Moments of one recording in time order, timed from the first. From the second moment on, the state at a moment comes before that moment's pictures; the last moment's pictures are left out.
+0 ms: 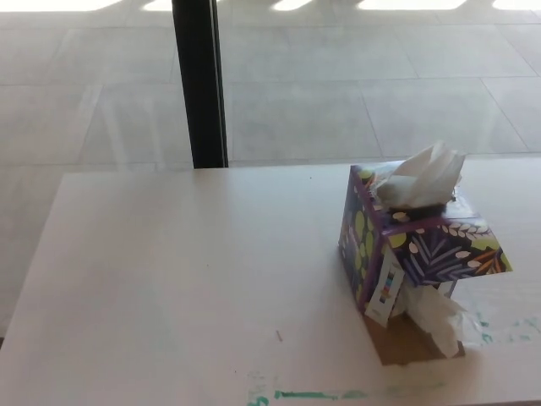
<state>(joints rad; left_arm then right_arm) 0.06 0.63 0.29 0.98 -0.08 -0.13 -0.32 0.42 -0.54 -0.37 0.50 0.00 -0.26 0.12</state>
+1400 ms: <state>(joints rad) 0.06 0.63 0.29 1.00 -0.09 -0.13 -0.37 -0.96 -0.78 0.13 0.39 -0.15 0.06 0.30</state>
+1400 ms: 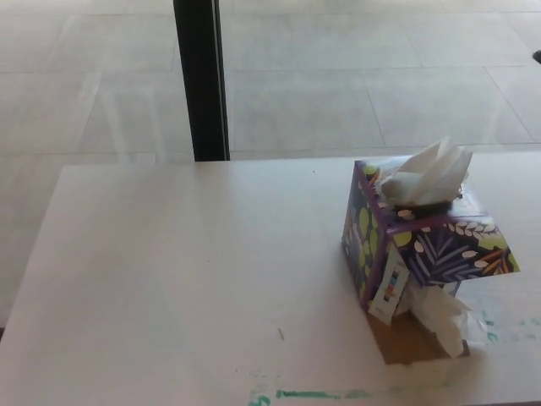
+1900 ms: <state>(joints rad) 0.07 0.63 0.29 1.02 -0.10 -0.13 -0.39 -1.23 -0.68 0.47 0.70 -0.28 0.11 0.51</state>
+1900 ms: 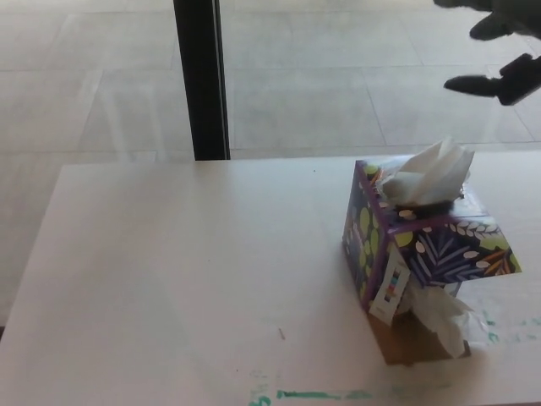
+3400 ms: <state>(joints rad) 0.07 0.65 0.28 1.06 -0.10 -0.20 -0.41 -1.09 -0.73 0.60 0.55 -0.53 0.12 0.83</state>
